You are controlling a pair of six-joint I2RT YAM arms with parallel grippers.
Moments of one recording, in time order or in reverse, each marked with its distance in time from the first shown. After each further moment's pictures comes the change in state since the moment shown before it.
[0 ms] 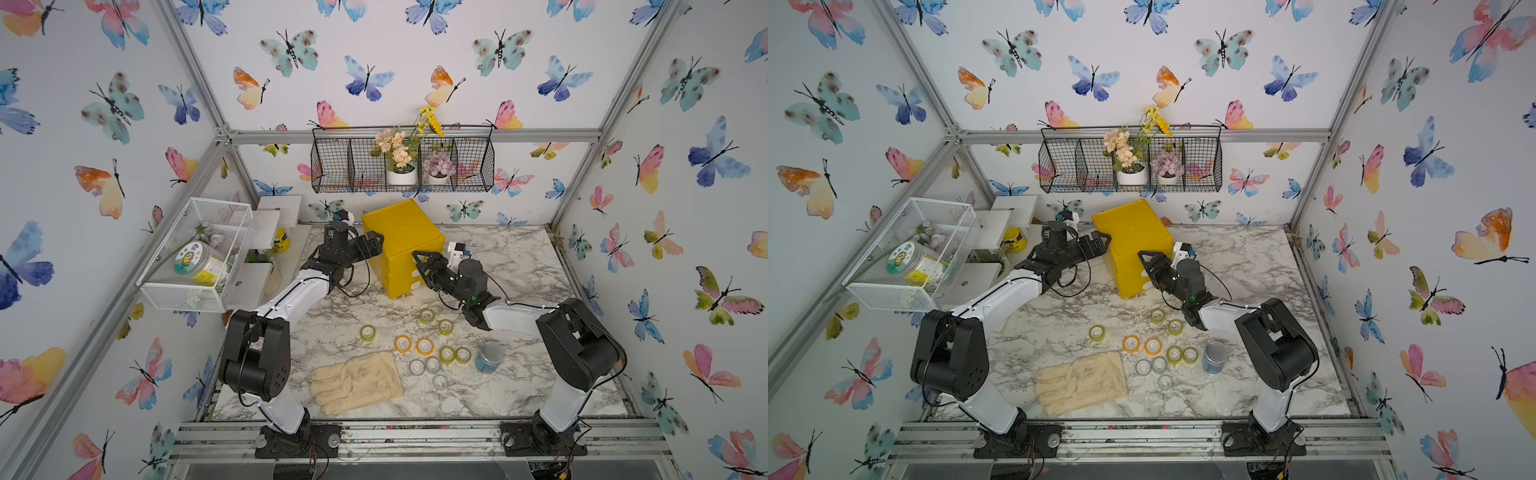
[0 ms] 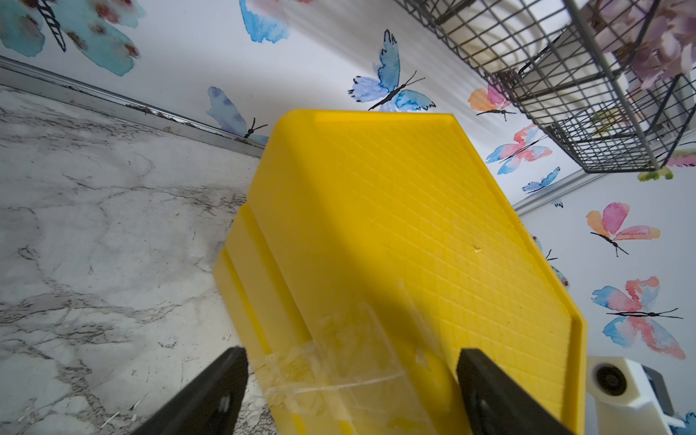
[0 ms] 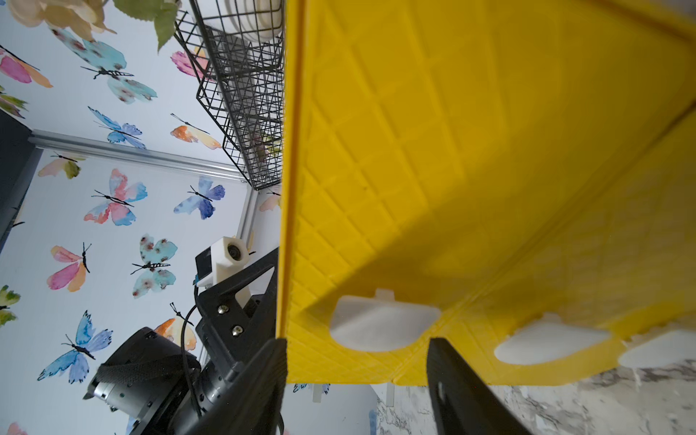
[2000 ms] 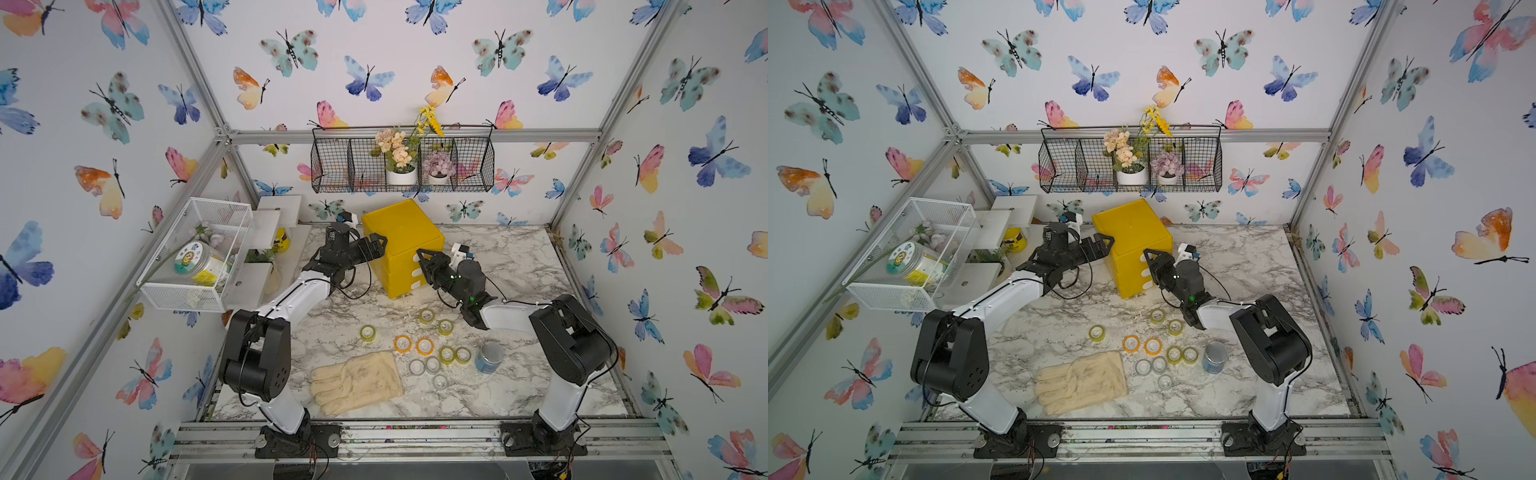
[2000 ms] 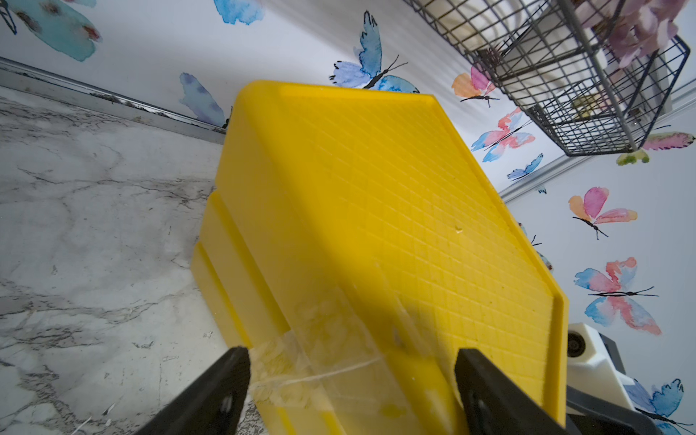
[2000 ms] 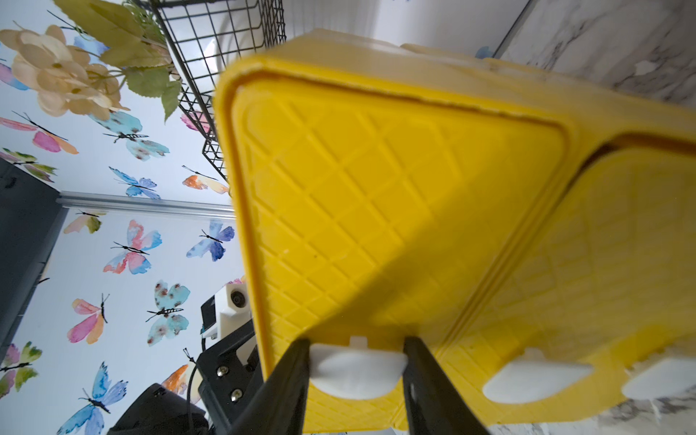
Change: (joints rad) left arm -0.011 -0.001 -0.016 0.020 0.042 0.005; right arm 0.002 0.046 0.009 0.063 0.086 0.087
